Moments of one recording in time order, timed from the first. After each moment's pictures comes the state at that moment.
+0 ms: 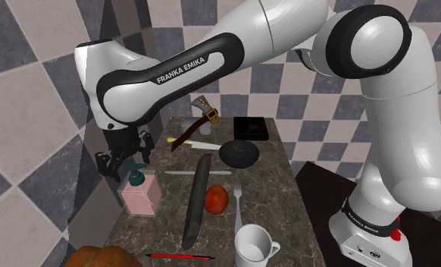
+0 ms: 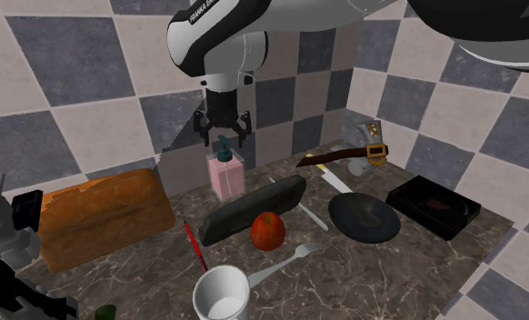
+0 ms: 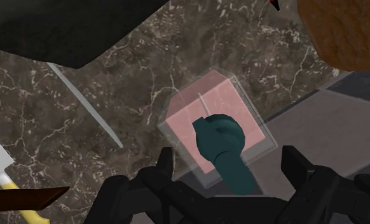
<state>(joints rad) 0.32 0.49 0.41 -1.50 -0.16 2.00 0.62</state>
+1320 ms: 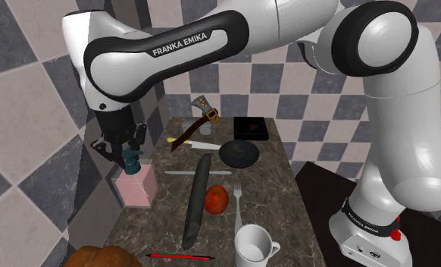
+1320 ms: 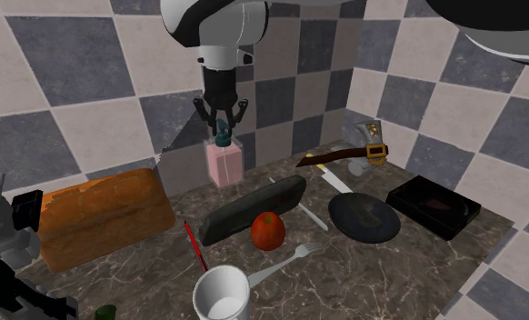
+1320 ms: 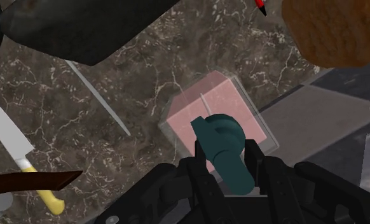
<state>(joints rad) 0.32 0.47 0.42 -1.41 -0.15 1.89 0.61</state>
